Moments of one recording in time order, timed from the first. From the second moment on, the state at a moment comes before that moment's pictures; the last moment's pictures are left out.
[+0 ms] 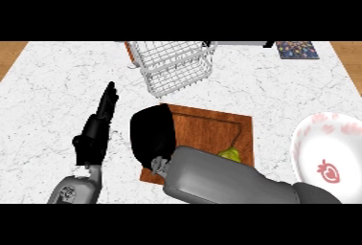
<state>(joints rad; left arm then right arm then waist) -0.15 0.08 -0.15 -1.53 -0.11 0.24 0.04 -0.99 -0.01 0.97 -1.23 0.67 0.24 1.02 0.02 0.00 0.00</state>
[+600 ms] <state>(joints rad) -0.12 0.10 -0.13 -1.57 -0.10 0.23 0.05 -1.24 -0.03 0.64 -1.45 0.66 0.37 1.07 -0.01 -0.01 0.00</state>
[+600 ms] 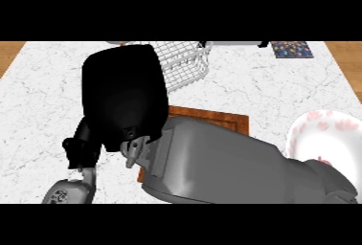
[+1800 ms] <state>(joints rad) -0.16 0.07 -0.14 -1.55 -0.13 0.22 0.05 -1.50 -0.05 0.29 -0.94 0.74 0.27 0.87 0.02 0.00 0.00</state>
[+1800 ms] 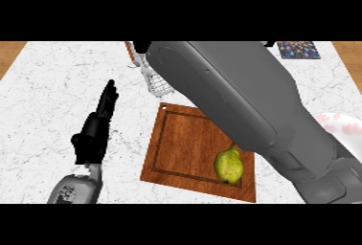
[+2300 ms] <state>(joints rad) -0.16 0.06 -0.14 -1.56 -0.13 0.22 0.06 -1.50 -0.04 0.20 -0.70 0.79 0.10 0.78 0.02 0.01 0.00</state>
